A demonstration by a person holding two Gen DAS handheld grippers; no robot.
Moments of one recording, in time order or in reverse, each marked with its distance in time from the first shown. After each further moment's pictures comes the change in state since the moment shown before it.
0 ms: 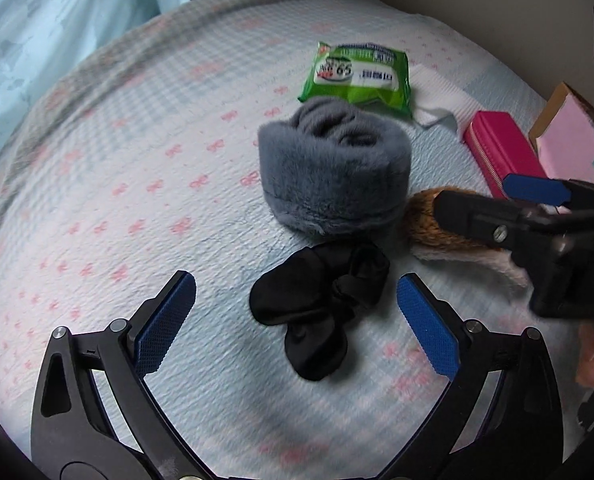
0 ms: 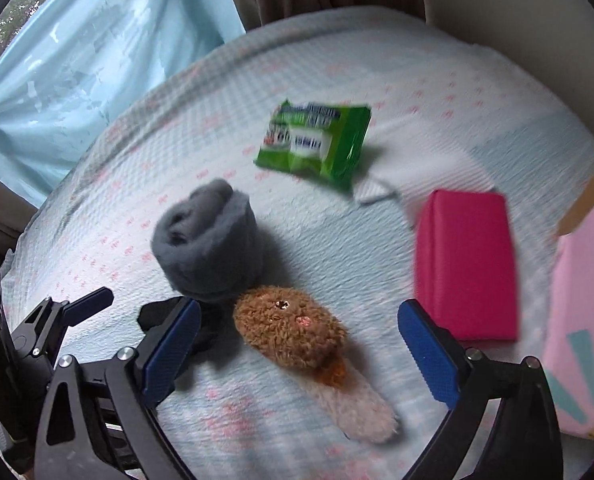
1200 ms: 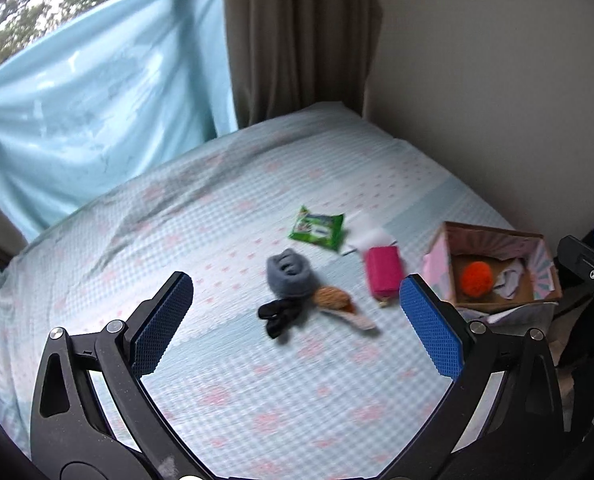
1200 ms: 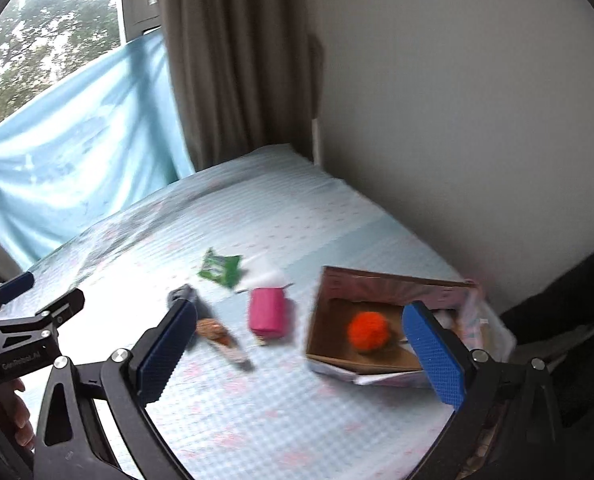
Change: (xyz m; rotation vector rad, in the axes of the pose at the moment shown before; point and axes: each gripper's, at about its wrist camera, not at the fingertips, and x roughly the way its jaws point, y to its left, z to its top) left arm -0.327 -0.065 0.053 -0.110 -0.227 0.104; right arm -0.365 -0.012 -0.015 0.020 -0.304 -0.259
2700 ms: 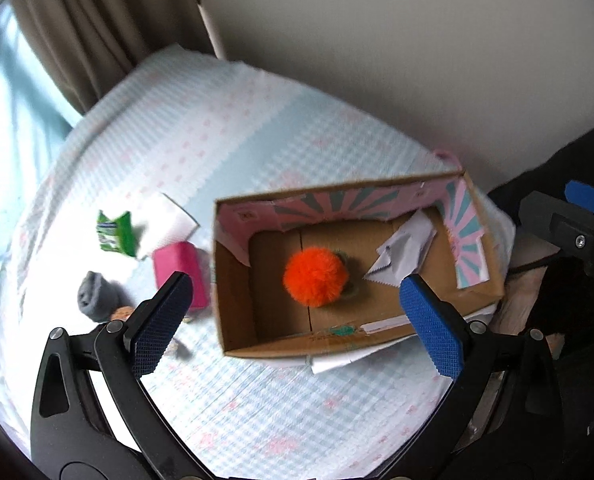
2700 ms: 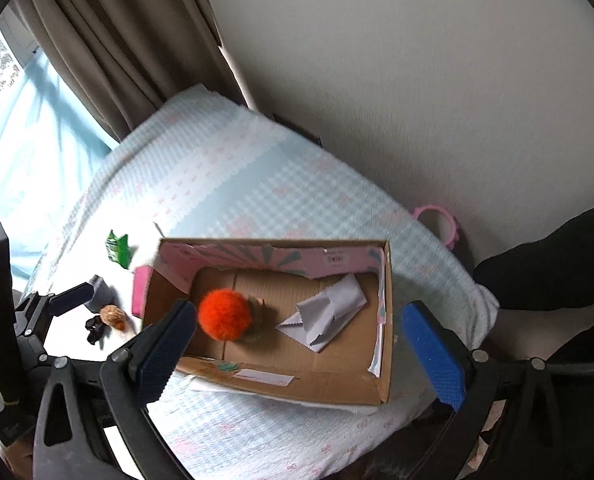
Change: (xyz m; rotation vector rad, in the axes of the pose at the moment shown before) left arm 0.128 -0.362 0.023 0.283 0.278 -0.143; right arm 0.093 -0.294 0.007 0.216 0.261 0.036
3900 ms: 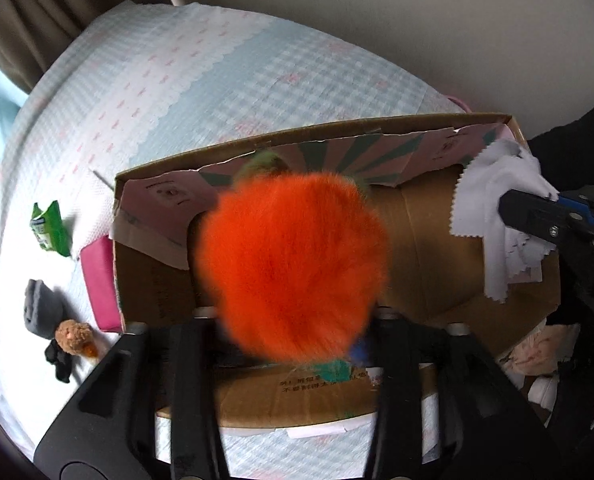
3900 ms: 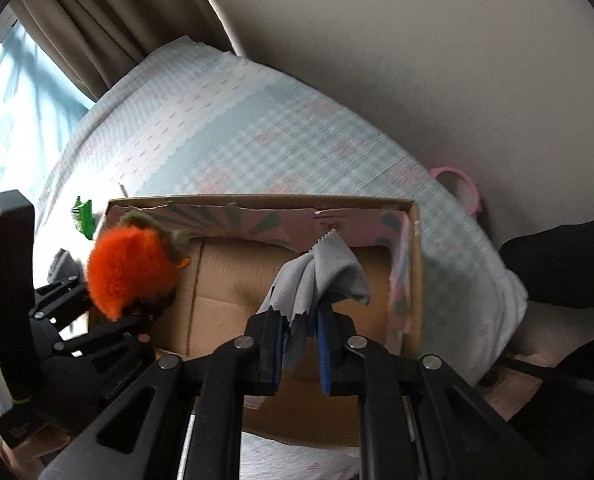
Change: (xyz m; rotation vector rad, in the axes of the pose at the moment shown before) left arm 0.145 -0.031 -0.003 0.076 0.188 -0.052; right arm 0.122 -0.019 -0.010 0.011 0.183 0.024
